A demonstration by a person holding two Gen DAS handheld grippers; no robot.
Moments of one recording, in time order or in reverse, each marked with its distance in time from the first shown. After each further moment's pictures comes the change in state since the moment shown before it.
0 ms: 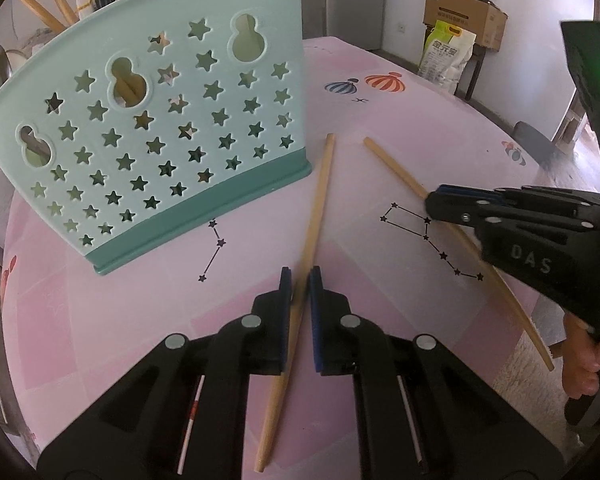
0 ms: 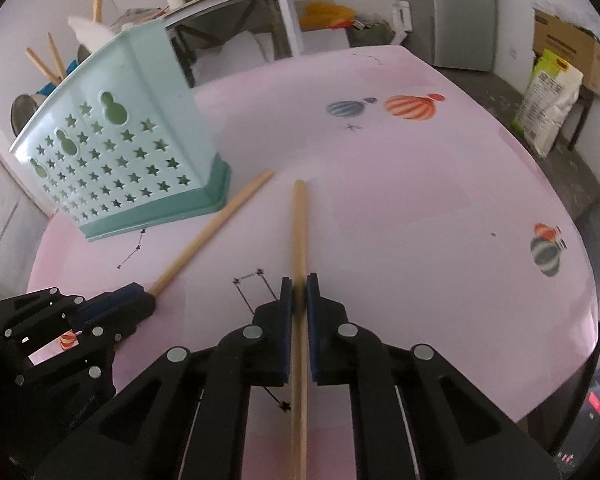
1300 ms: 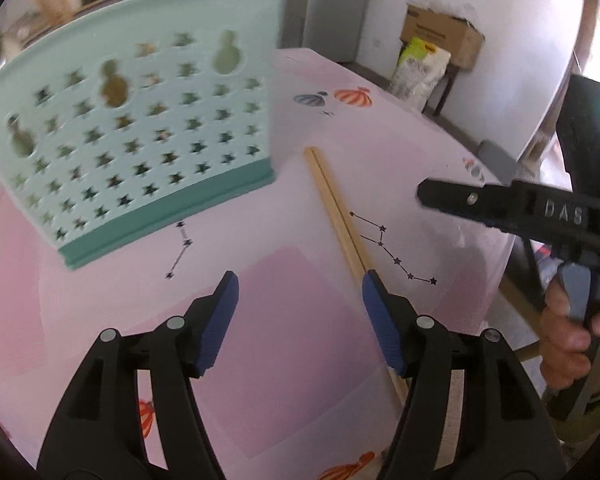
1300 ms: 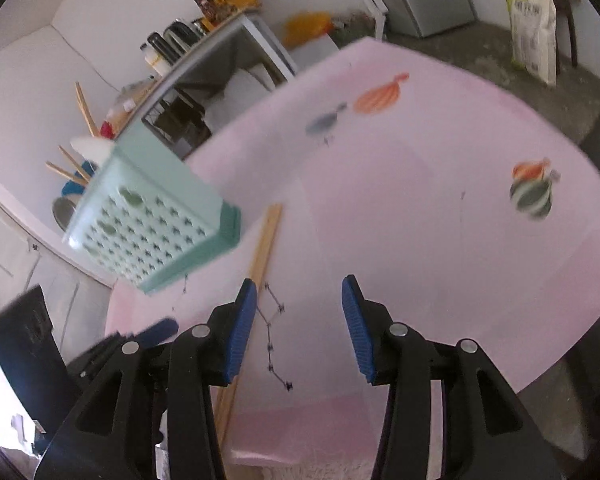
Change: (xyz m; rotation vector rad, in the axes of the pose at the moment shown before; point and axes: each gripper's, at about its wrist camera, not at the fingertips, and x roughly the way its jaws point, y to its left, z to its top) left arm -0.009 -0.006 -0.002 -0.023 -0.032 -0.148; right arm -0.016 -0.050 -0.014 0.272 -0.054 0.238
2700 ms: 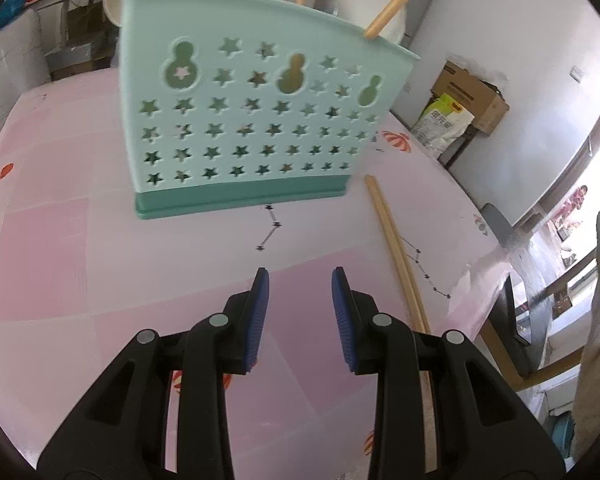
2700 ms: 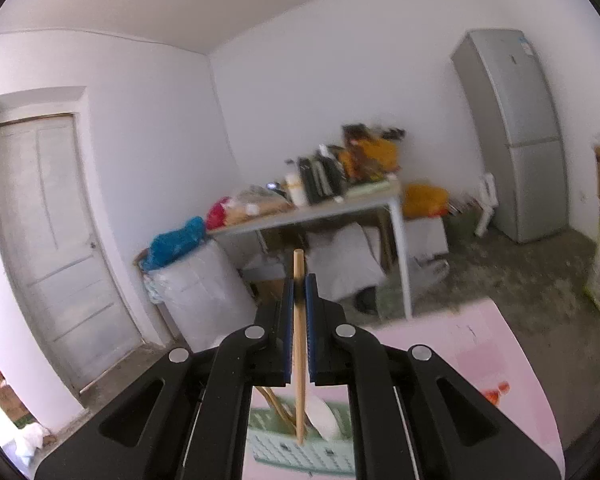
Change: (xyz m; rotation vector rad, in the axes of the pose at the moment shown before) left arm -0.037 0.077 -0.026 -0.281 -0.085 -0.055; right arm -0.142 0.216 0.139 -0.475 -0.509 0.238
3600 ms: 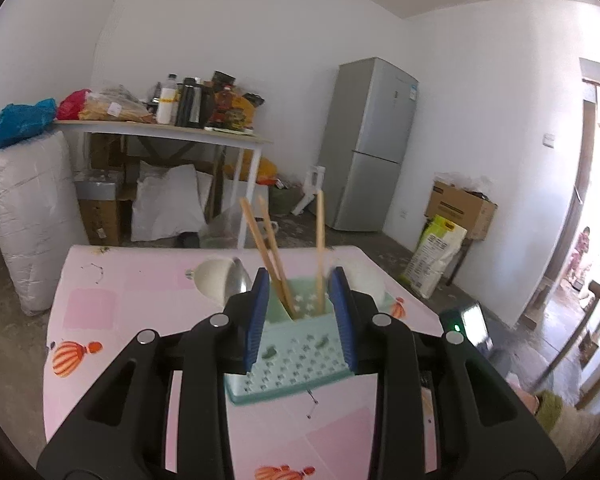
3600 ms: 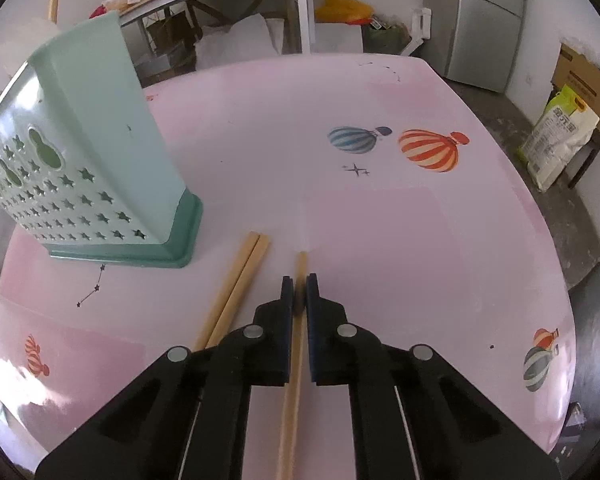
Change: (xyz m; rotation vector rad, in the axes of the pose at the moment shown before) left arm -0.141 0.004 0.066 0.096 -0.519 0.021; right arm 0.089 -0.117 -0.238 0.015 0.722 -0.393
